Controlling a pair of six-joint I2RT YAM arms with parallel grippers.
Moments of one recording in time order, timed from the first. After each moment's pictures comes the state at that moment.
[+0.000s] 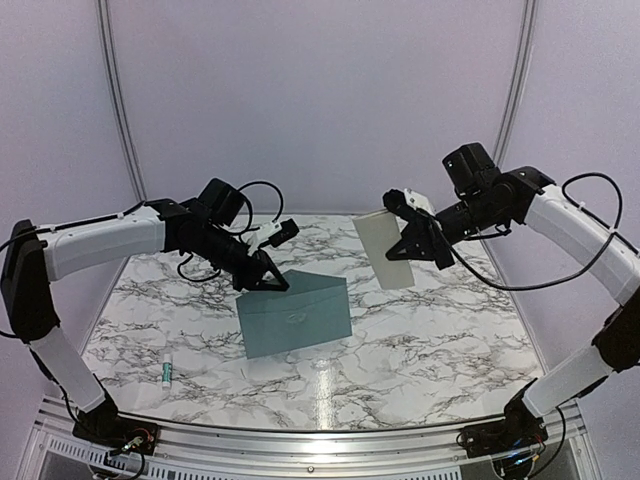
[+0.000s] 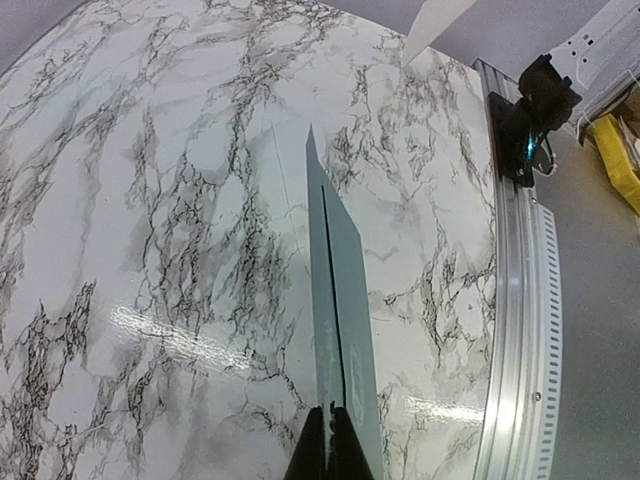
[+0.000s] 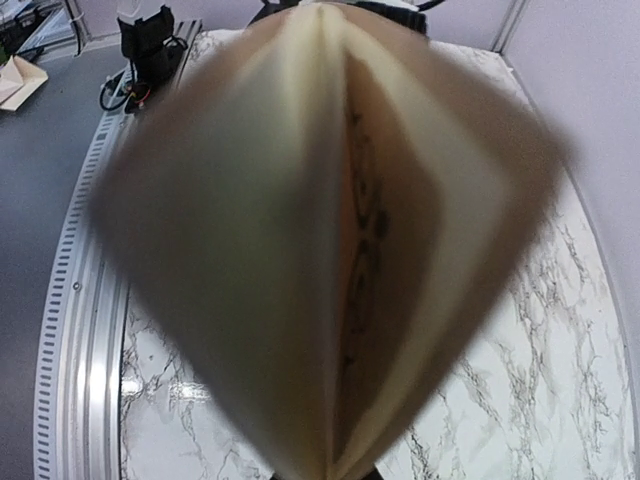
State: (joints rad) left arm -0.68 1.66 1.33 -0.59 0.65 0.30; right arm 0.50 1.43 1.48 -0.97 -0.74 -0.81
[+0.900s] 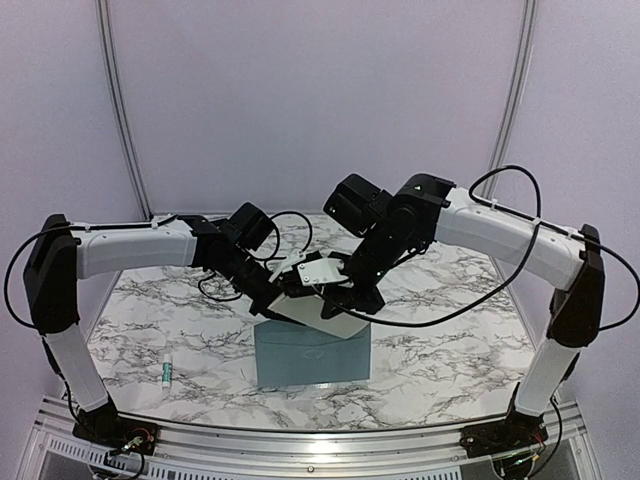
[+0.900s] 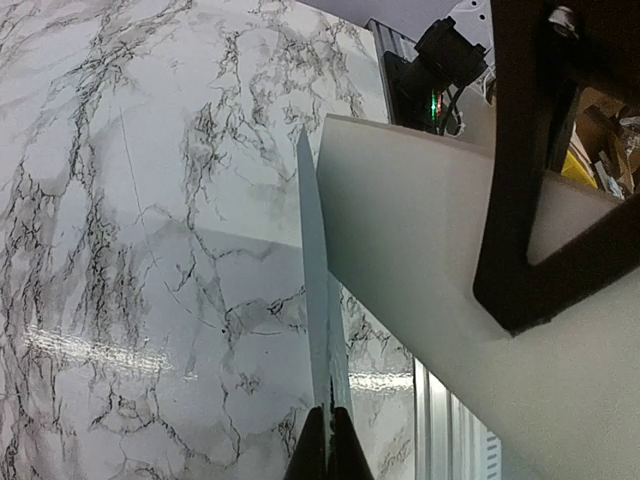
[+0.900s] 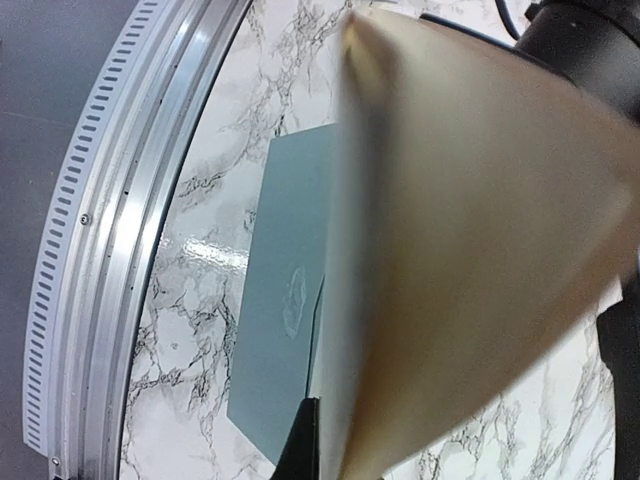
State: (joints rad) left arm -0.78 1.79 1.34 -0.60 0.84 0.34; right arm 0.98 1.77 1.75 -1.15 -0.35 -0.82
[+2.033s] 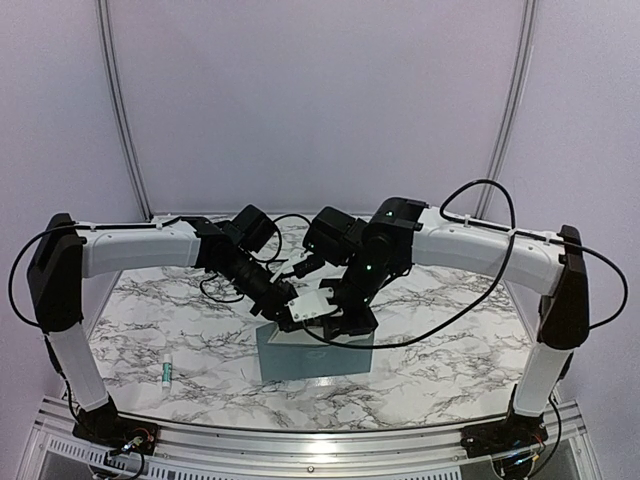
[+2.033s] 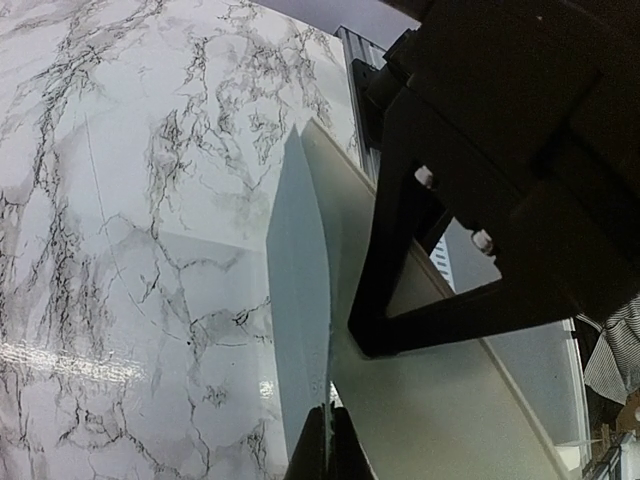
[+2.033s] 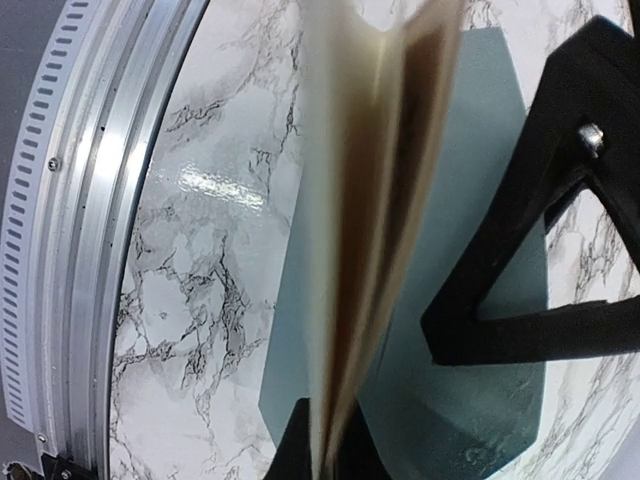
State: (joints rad) left arm -0.78 1.81 1.35 -0.60 0.93 0.32; right arm 1.07 1.84 1.72 -1.17 -0.18 -0.81
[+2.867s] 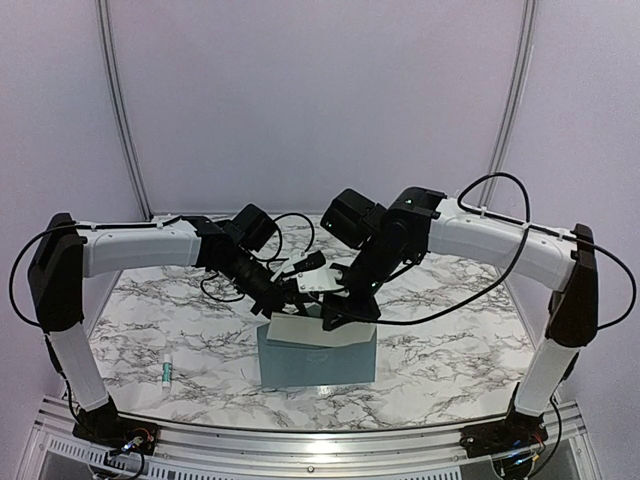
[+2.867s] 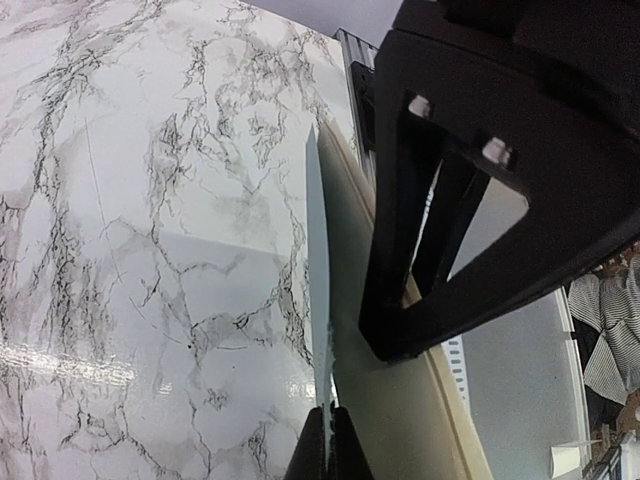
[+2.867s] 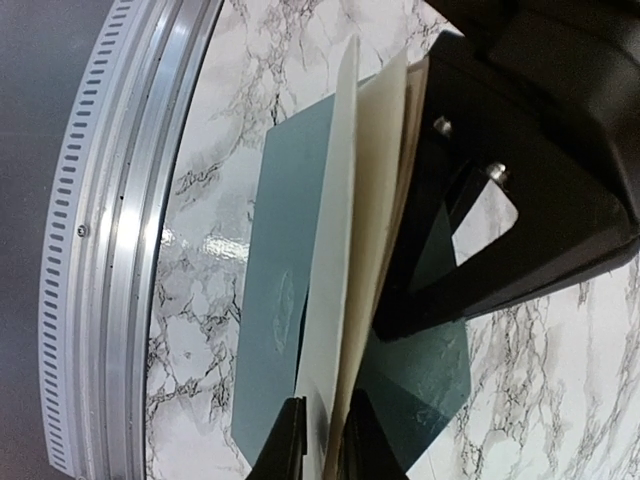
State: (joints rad) left arm -0.78 1.81 1.36 -0.60 0.94 0.32; right arm 0.99 1.78 1.68 -1.10 -0.33 -0.70
